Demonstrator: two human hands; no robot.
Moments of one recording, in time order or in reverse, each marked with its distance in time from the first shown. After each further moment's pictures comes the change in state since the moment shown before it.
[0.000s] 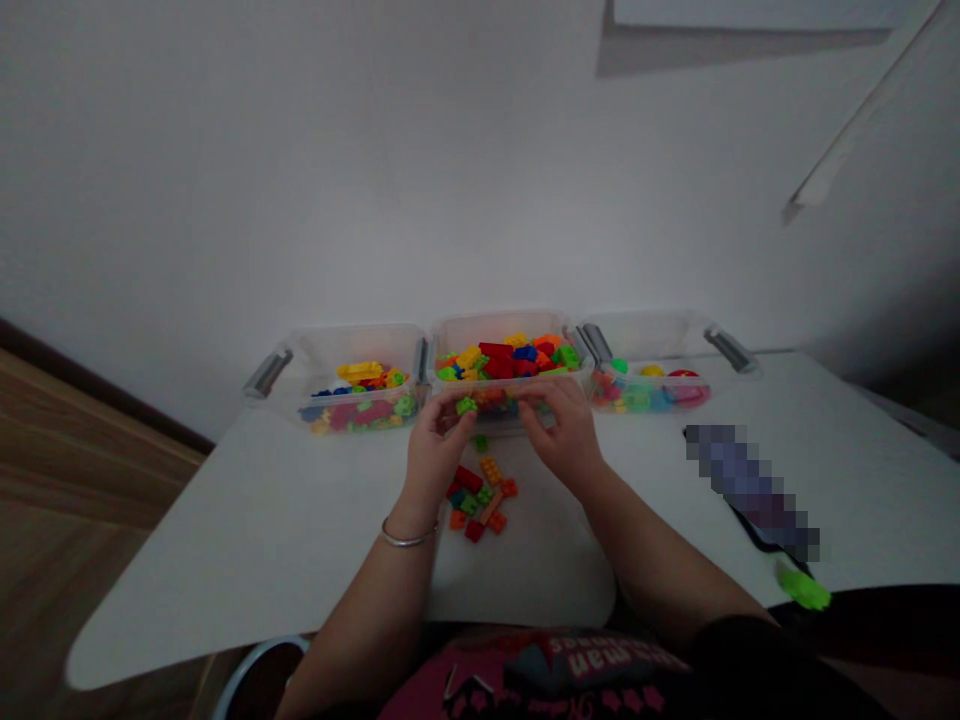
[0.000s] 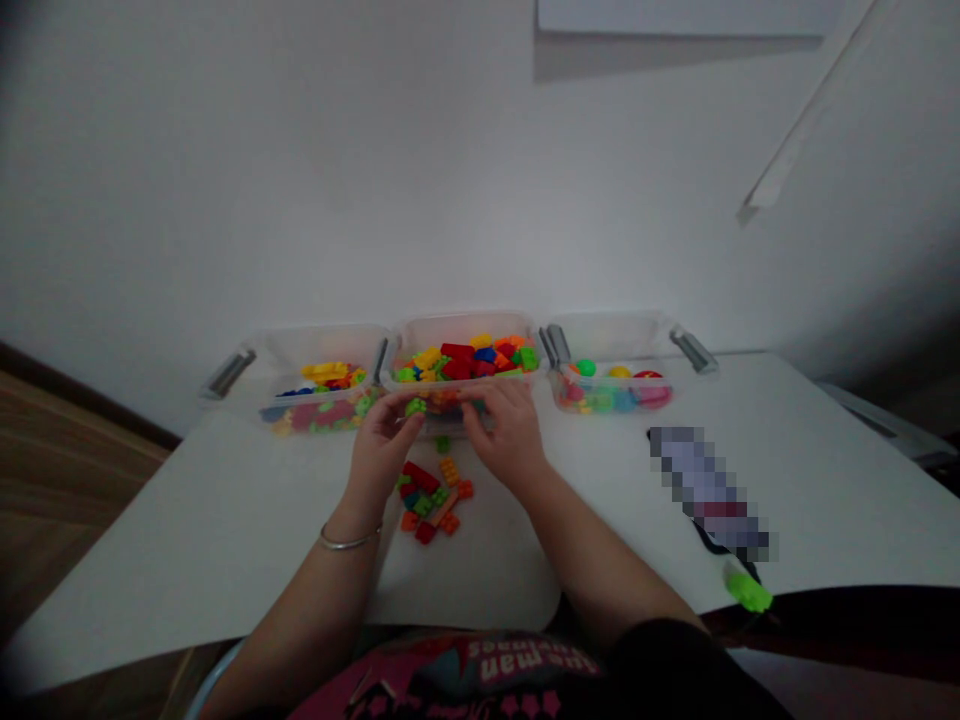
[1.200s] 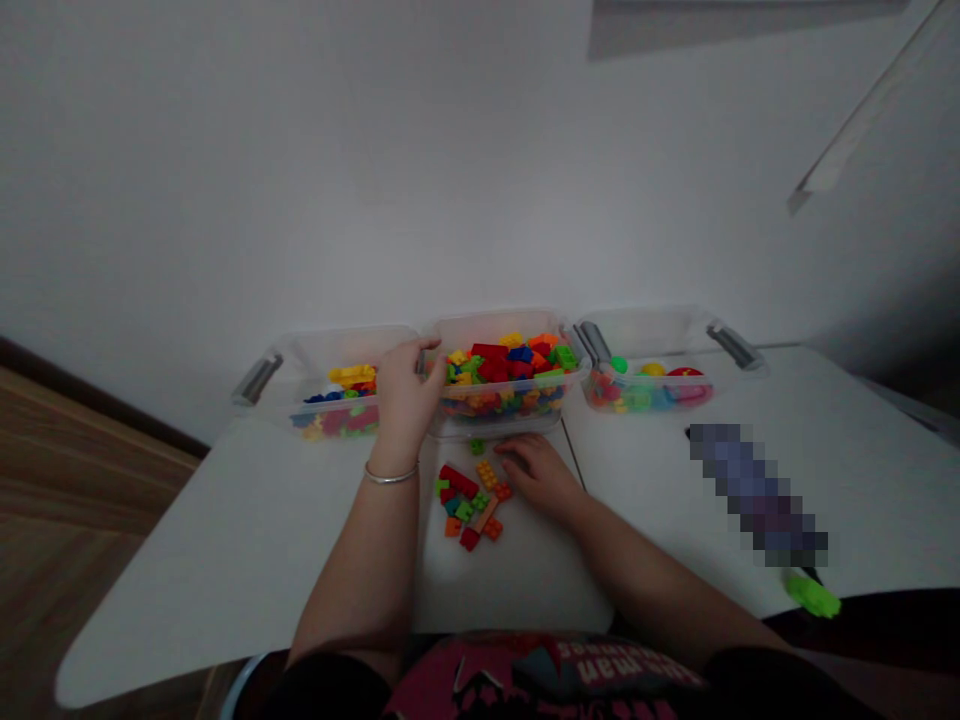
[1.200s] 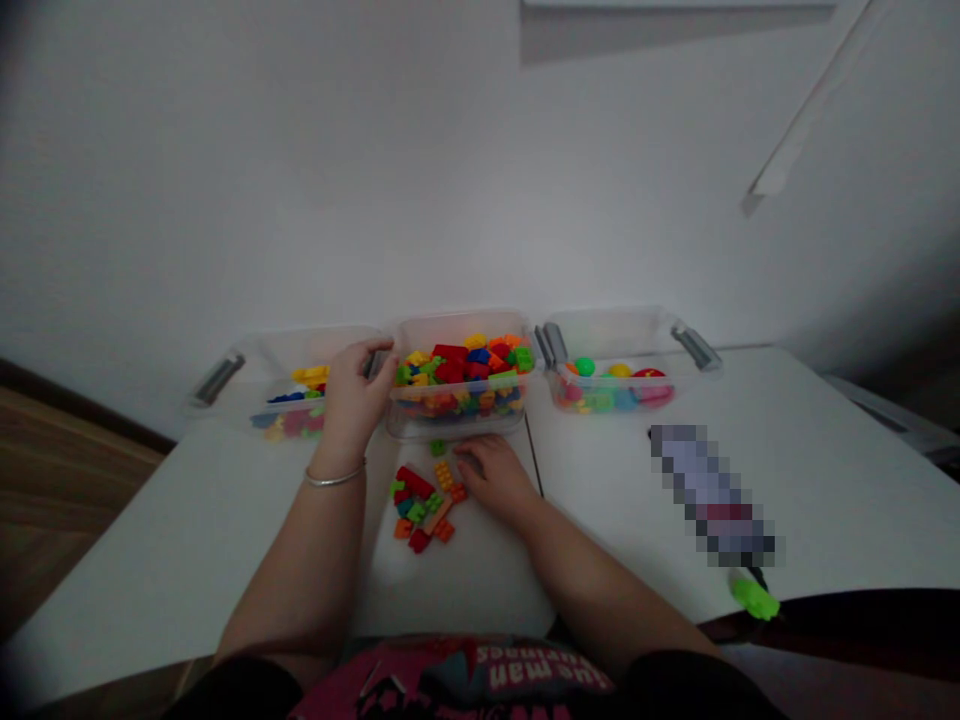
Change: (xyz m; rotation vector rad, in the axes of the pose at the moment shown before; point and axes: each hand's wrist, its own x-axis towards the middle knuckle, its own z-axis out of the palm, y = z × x) left_hand 0.076 0.030 -0.011 0.778 0.093 0.389; right_hand -0.079 0.038 0.037 0.128 -0.507 0.318
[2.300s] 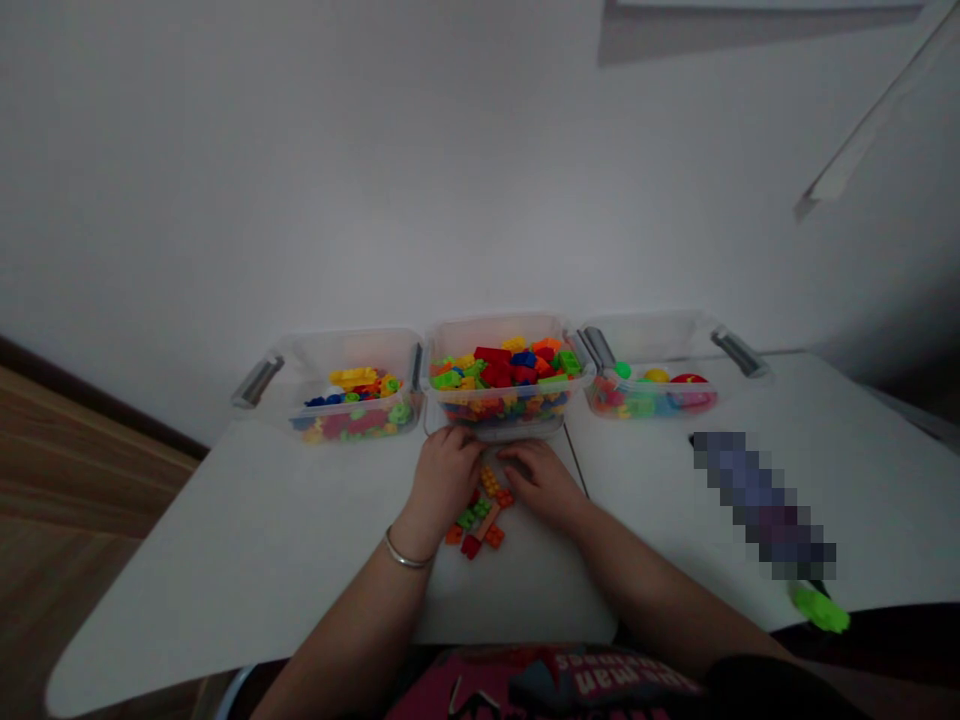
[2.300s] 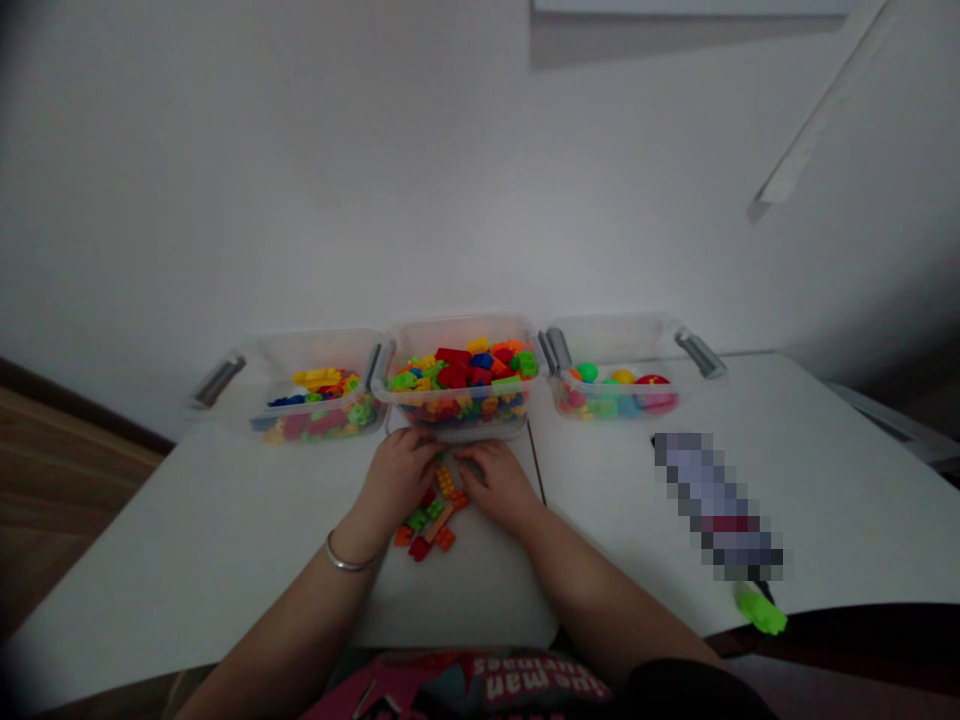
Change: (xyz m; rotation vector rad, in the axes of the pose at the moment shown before) left_hand -0.094 0.010 0.011 0.295 -0.583 0.202; right_hand 0.000 0.001 0.003 0.016 0.019 -0.018
